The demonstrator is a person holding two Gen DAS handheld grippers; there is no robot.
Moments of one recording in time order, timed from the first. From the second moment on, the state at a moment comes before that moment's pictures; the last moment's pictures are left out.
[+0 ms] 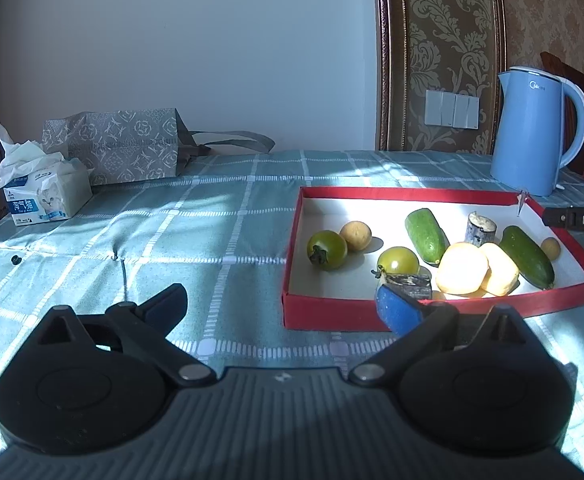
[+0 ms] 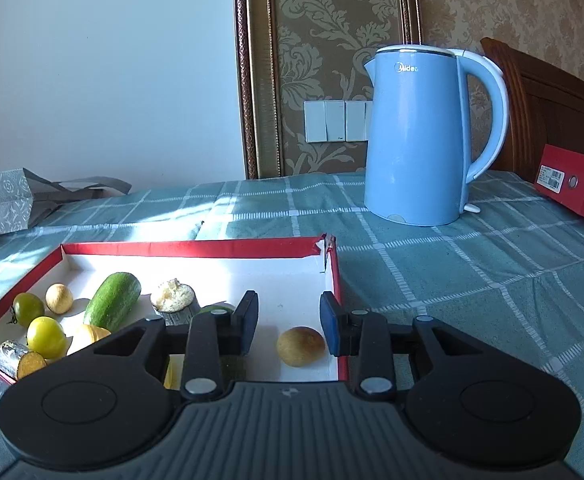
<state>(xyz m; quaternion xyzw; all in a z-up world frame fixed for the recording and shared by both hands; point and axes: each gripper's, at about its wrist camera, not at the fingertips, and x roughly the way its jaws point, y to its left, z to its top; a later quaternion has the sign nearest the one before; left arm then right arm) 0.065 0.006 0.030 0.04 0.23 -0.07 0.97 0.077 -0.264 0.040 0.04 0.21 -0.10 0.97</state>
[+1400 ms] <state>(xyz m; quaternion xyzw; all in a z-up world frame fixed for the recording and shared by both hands) 0.067 0.023 0.021 0.02 0.25 -0.01 0.97 -0.017 -0.182 0.032 -0.02 0.16 -0.01 0.99</state>
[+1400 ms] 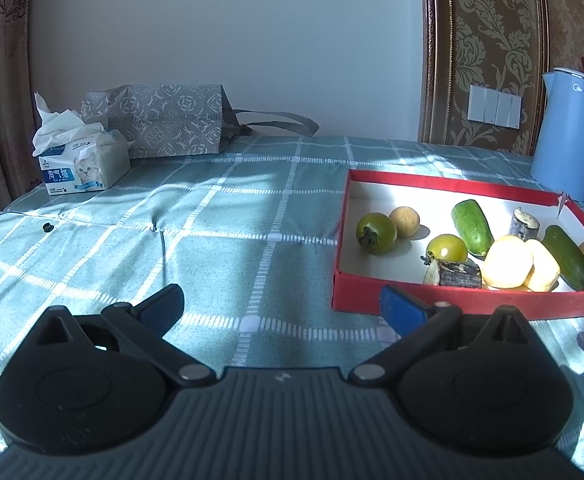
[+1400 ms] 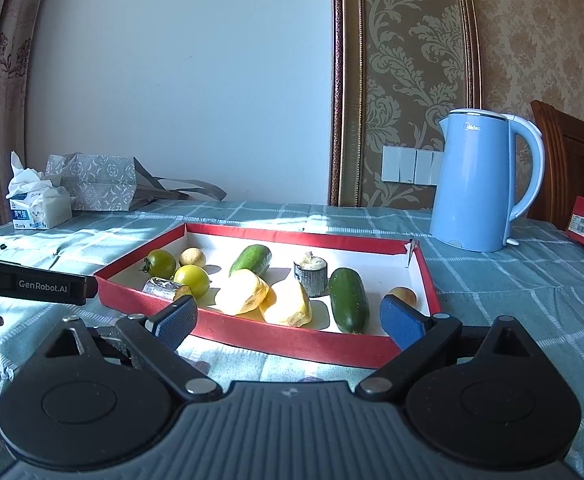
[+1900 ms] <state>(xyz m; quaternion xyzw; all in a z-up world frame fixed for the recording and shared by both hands) 0.068 0.021 0.018 0.02 0.25 -0.01 0.97 -0.012 -0.189 0.031 0.01 0.18 -0.01 0.98</state>
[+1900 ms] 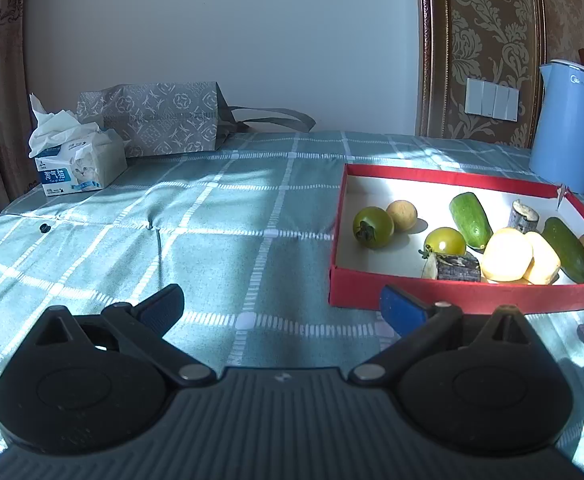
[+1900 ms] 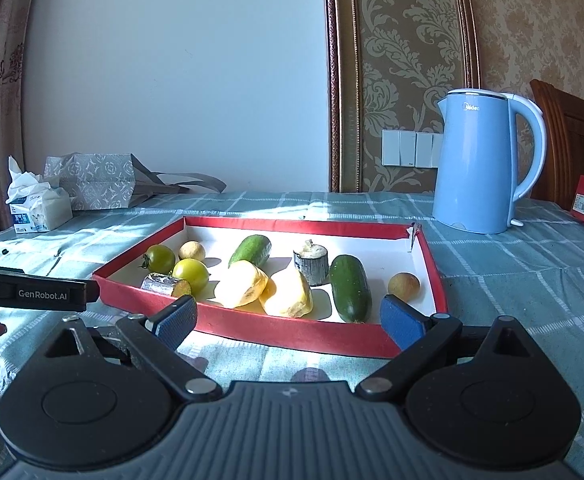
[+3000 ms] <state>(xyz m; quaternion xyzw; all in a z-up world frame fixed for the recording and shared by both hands) 0.067 0.028 0.021 0.00 0.25 -0.03 0.97 -0.011 -0.188 0.031 0.00 0.18 -0.01 0.98</state>
